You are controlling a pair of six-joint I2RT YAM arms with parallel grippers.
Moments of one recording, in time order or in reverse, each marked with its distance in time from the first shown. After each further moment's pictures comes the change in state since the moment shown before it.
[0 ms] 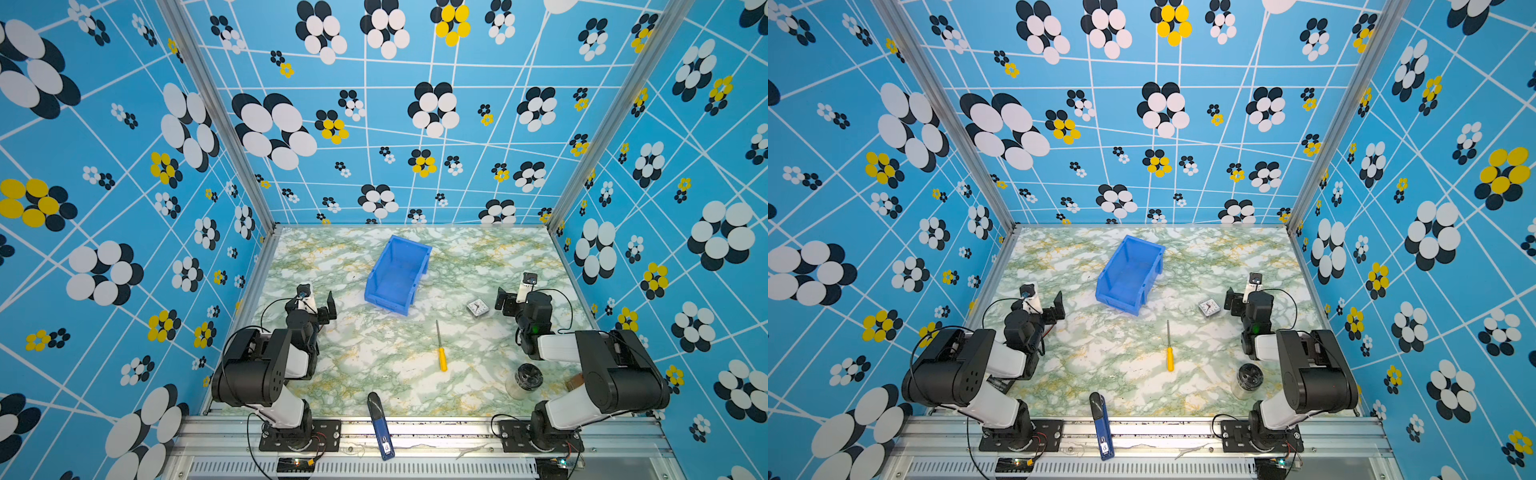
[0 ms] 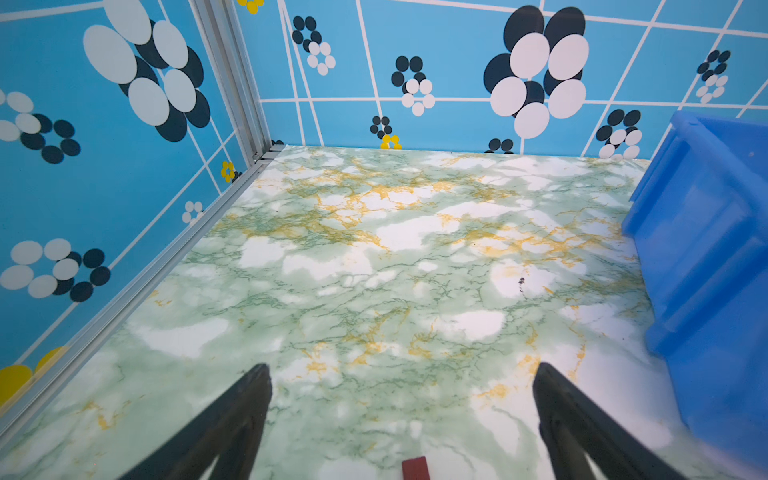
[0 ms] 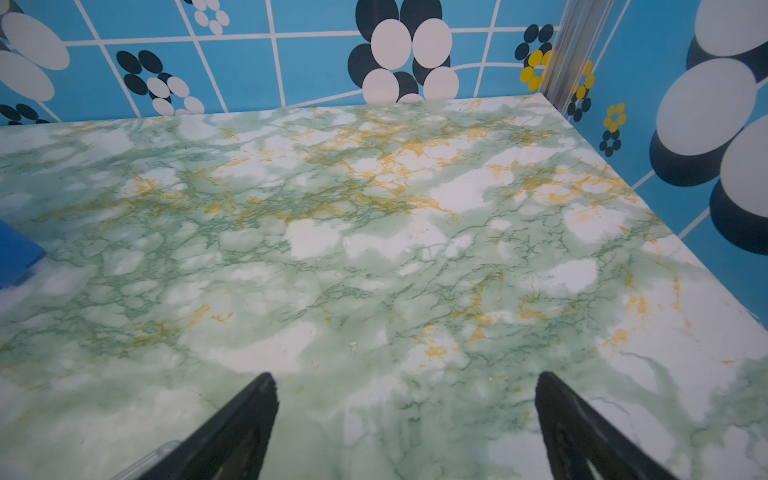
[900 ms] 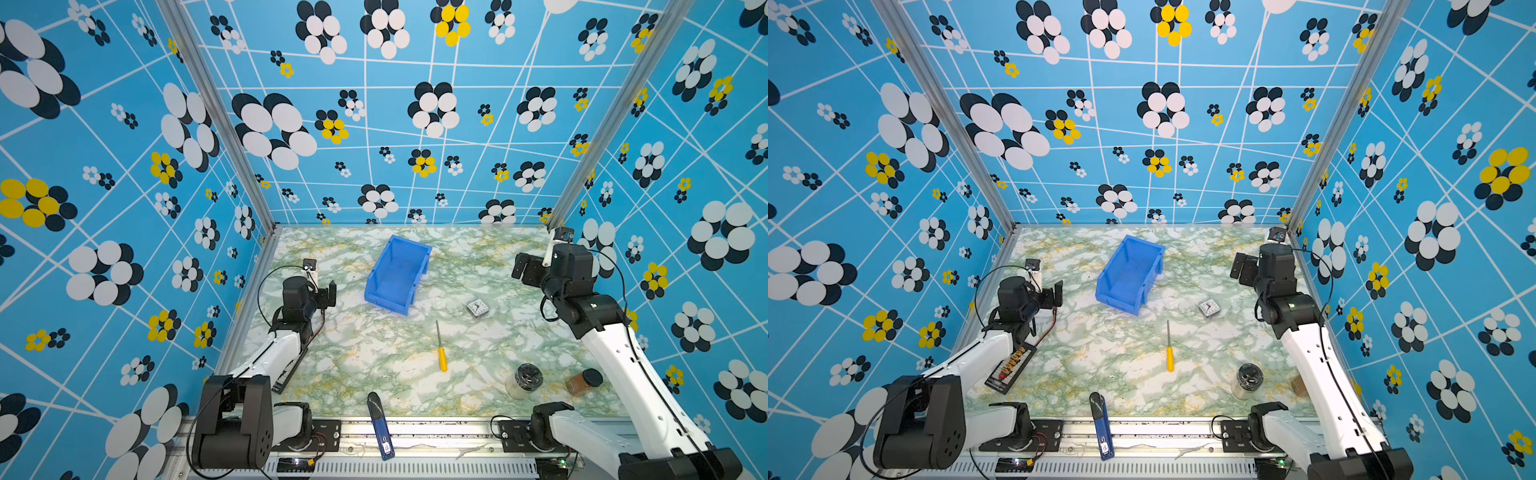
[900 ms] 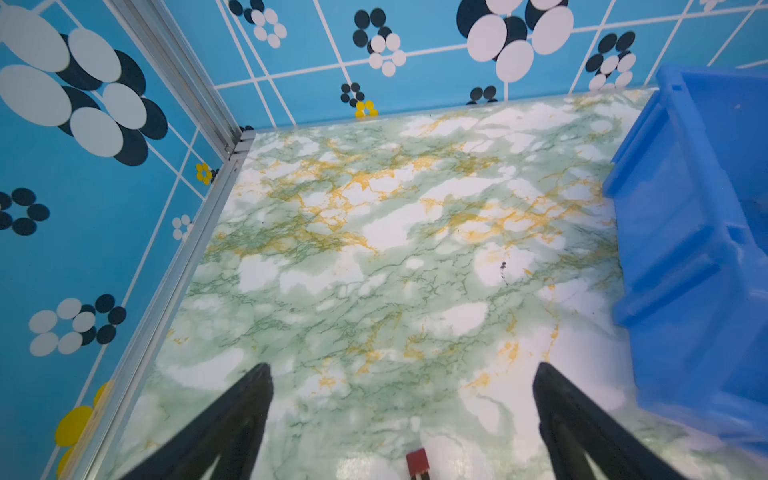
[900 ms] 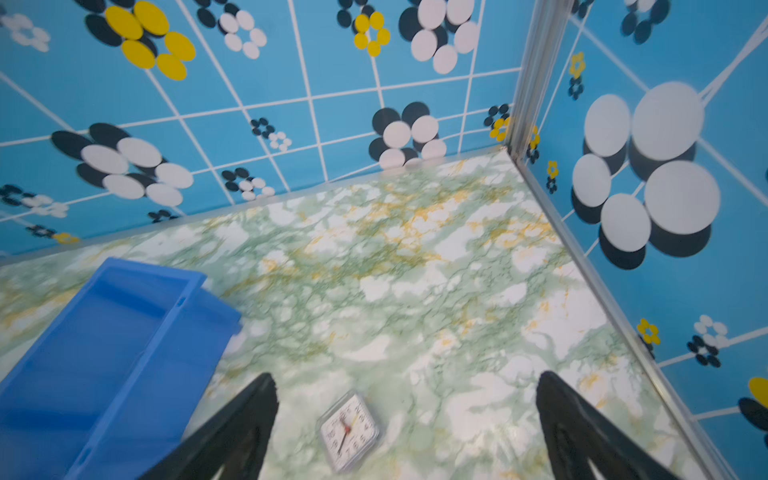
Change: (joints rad) left arm -0.002 -0.341 0.418 -1.048 0.060 0.134; right arm 0.175 -0.507 0.737 -1.424 0.114 0.238
